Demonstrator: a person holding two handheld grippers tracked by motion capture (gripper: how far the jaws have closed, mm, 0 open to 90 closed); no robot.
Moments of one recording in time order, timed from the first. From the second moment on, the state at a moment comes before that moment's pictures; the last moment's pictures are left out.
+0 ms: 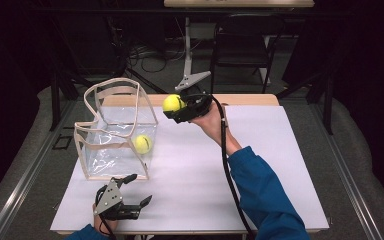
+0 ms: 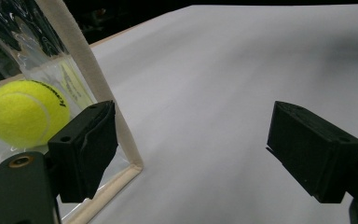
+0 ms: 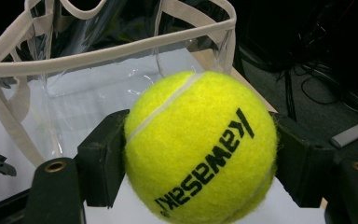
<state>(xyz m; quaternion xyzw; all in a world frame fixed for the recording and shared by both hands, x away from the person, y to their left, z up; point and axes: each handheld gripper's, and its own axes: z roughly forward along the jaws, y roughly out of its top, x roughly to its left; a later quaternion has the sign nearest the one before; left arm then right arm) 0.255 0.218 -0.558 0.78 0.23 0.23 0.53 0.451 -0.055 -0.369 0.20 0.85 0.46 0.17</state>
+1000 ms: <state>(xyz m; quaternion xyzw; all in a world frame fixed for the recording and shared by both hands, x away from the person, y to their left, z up) 0.256 0.218 -0.558 0.78 0.23 0.23 0.53 0.451 -0.045 -0.358 0.19 0.85 0.46 0.17</state>
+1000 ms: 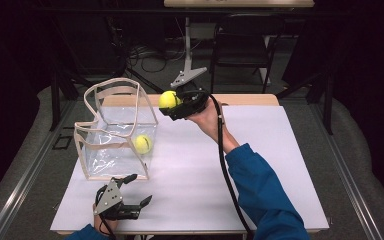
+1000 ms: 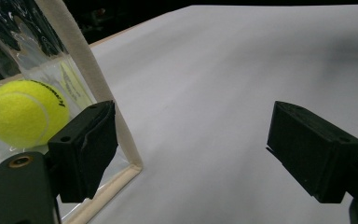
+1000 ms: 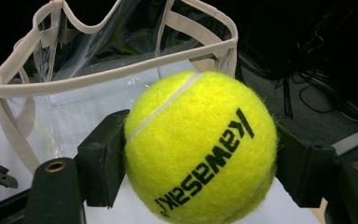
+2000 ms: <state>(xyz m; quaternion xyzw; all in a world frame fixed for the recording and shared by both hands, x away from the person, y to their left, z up) 0.256 0.218 -0.558 0.78 0.23 0.23 0.53 0.455 -0.033 -0.343 0.18 0.85 0.47 0.18</state>
